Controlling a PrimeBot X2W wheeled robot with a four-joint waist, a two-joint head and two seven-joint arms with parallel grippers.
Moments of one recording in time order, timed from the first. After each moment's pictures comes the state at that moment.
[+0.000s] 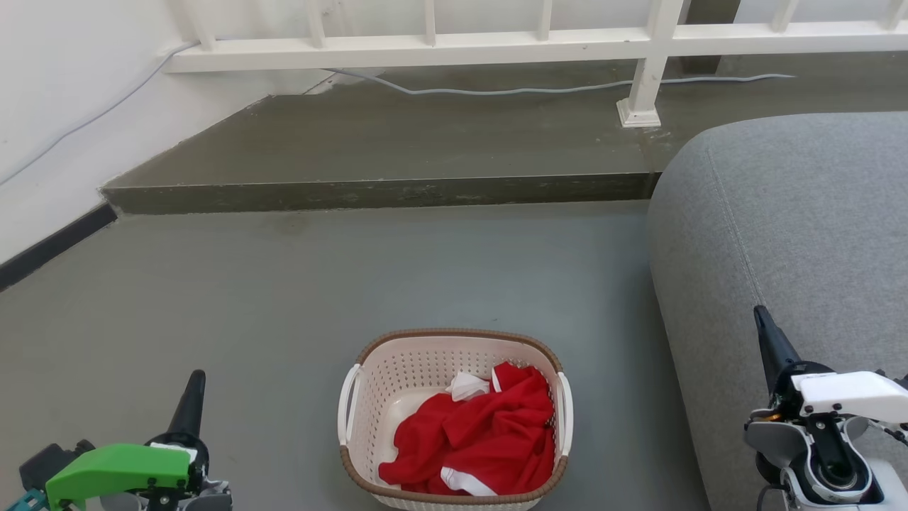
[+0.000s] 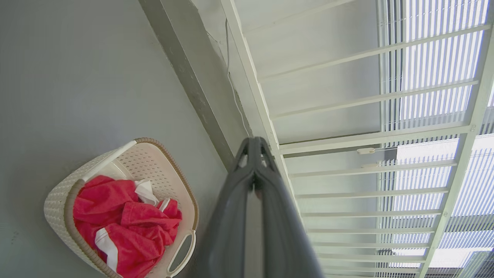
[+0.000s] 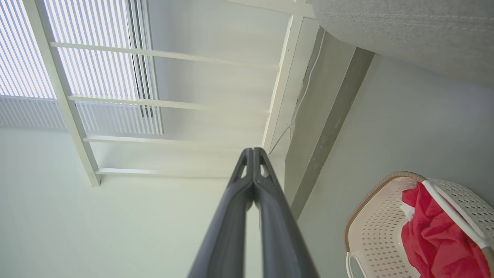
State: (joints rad) left arm 0.00 0.07 -0.02 0.25 -1.44 -0.08 0.02; right arm -0.04 -0.06 -0.04 0.30 1.43 0.08 0.04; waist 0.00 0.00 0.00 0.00
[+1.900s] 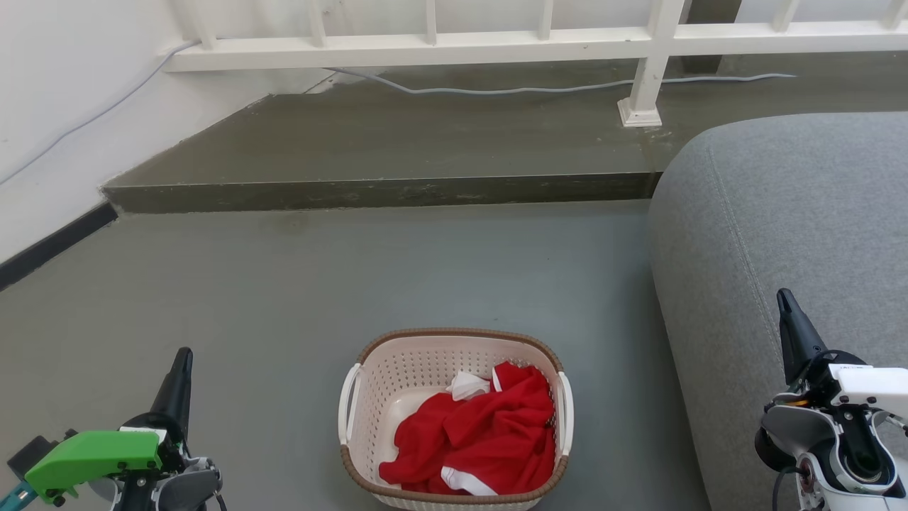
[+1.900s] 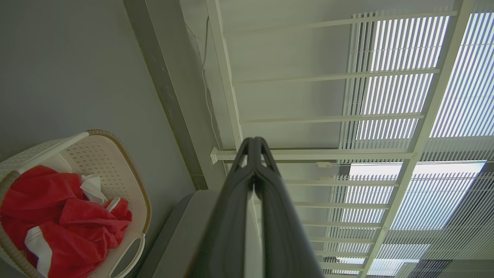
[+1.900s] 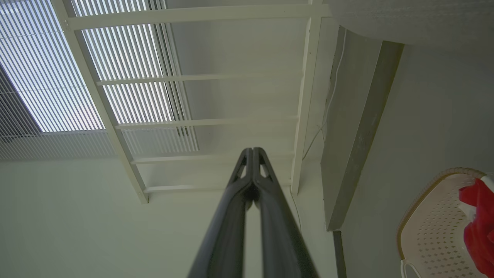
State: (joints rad) left arm -0.05 0.07 0.03 0.28 -1.64 -0.12 0.07; right arm -0.06 -0.06 -0.11 0.29 1.61 0.12 0.09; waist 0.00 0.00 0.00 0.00
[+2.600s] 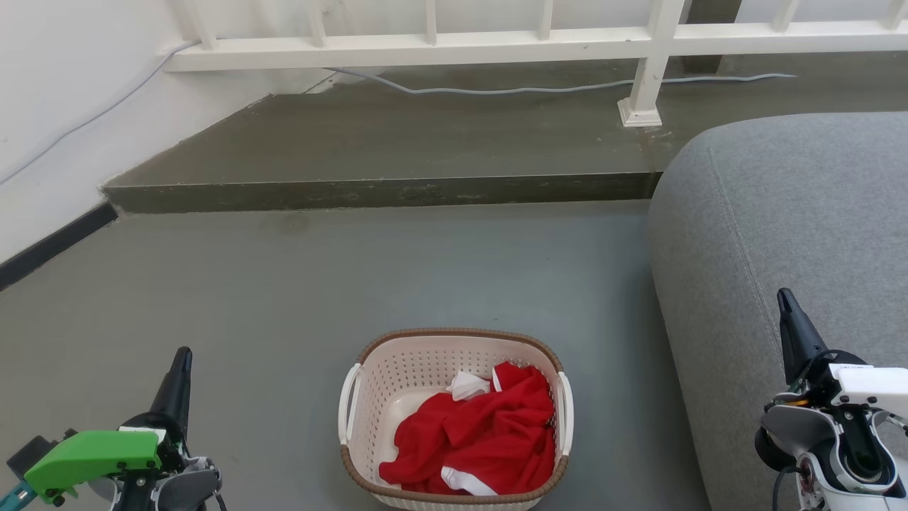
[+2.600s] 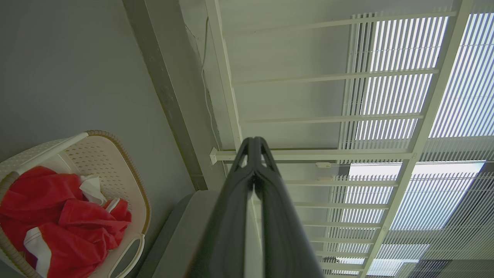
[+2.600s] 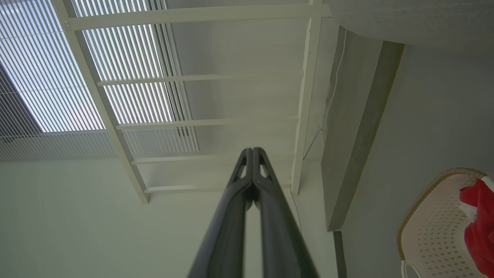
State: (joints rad) left arm -0.06 0.07 0.03 0.28 -1.64 -0.12 0.07; right arm -0.06 -0.05 -0.12 0.29 1.61 0.12 0.09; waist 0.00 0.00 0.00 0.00
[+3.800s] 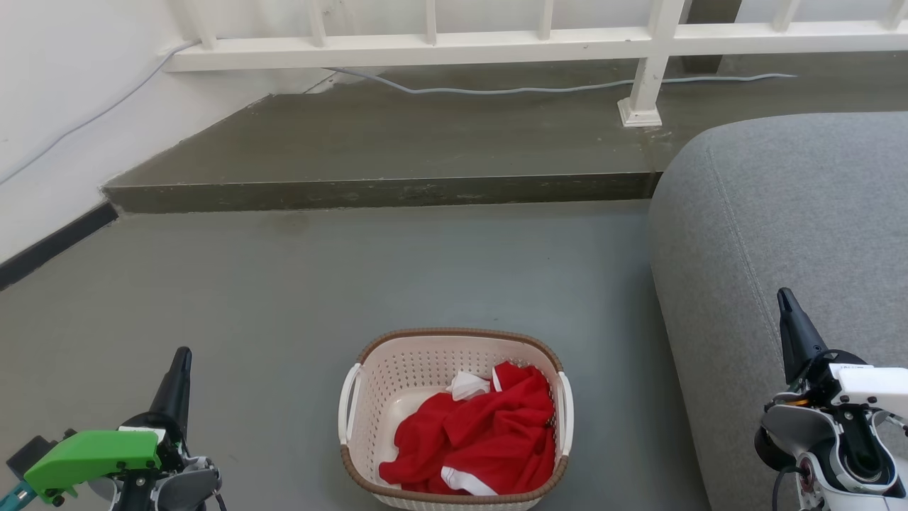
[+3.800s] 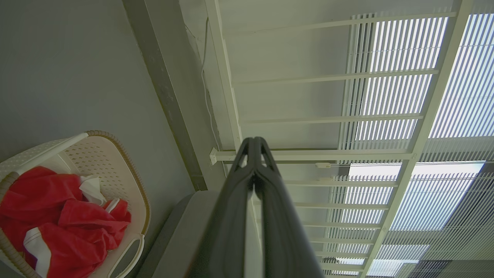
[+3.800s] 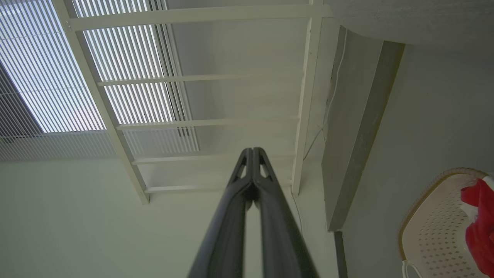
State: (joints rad) left arm -0.06 0.07 0.03 0.28 -1.64 -0.12 0.07; right arm -0.06 -0.05 -0.12 0.29 1.61 0.12 0.09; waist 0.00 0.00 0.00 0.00
